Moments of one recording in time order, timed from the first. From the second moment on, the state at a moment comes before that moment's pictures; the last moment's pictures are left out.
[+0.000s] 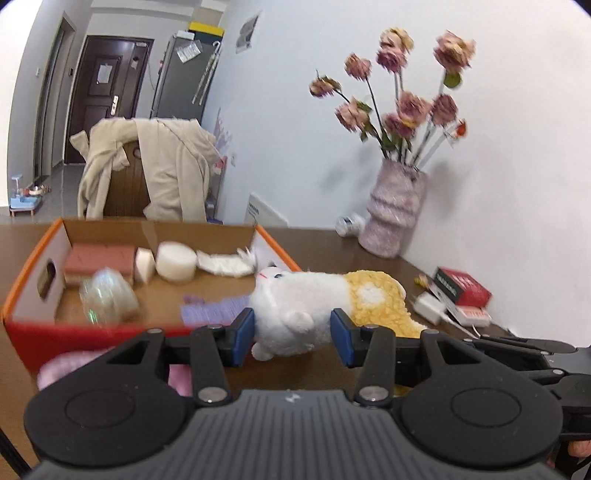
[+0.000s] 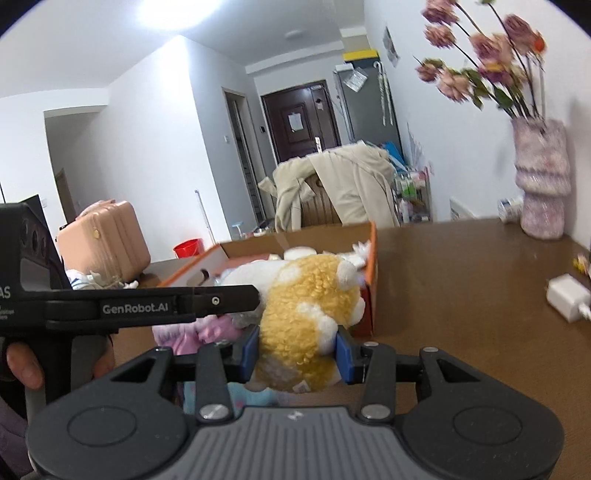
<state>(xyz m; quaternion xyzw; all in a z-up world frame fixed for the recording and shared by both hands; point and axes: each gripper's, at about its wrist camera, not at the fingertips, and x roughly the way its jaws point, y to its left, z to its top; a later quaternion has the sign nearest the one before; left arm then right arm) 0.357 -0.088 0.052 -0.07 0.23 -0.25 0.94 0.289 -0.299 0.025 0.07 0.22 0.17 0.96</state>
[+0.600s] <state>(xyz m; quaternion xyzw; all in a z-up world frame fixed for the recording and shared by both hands) 0.591 -0.090 0.021 -0.10 0.32 -0.20 0.92 0.535 -0.255 0.032 -0.01 0.30 0.10 0.95</state>
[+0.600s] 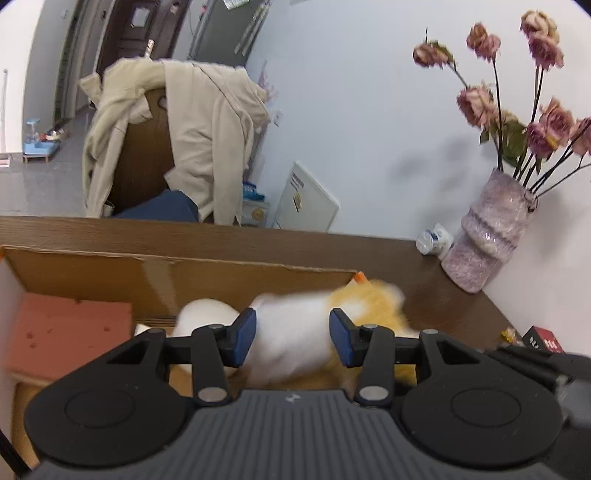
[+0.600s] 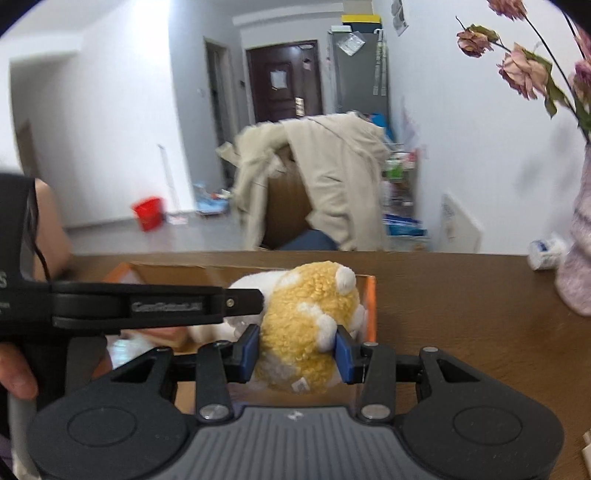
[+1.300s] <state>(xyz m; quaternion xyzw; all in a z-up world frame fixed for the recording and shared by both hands) 0.472 -0.028 0.122 -0.04 0.22 -0.17 0.96 0.518 -0.266 0.065 0.02 0.33 0.12 0.94</state>
